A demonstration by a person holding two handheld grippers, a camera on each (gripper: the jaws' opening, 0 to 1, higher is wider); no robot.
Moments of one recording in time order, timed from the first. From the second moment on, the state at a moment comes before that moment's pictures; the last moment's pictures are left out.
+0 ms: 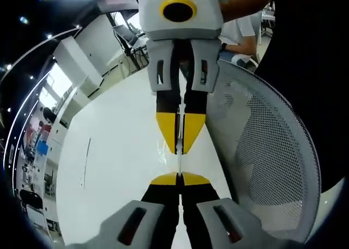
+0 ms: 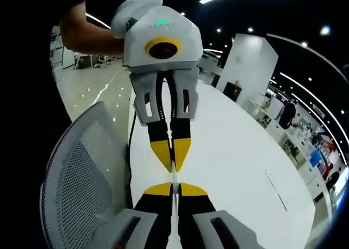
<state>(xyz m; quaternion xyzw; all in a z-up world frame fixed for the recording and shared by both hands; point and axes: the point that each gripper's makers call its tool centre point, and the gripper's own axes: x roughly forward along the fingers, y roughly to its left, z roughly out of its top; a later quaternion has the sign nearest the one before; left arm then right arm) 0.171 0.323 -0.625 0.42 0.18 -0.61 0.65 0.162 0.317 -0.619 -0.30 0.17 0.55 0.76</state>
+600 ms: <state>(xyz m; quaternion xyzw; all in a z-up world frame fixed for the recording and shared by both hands) 0.175 0.325 -0.626 0.41 0.18 -0.61 0.65 0.164 0.315 -0.620 -0.30 0.17 0.54 0.76</state>
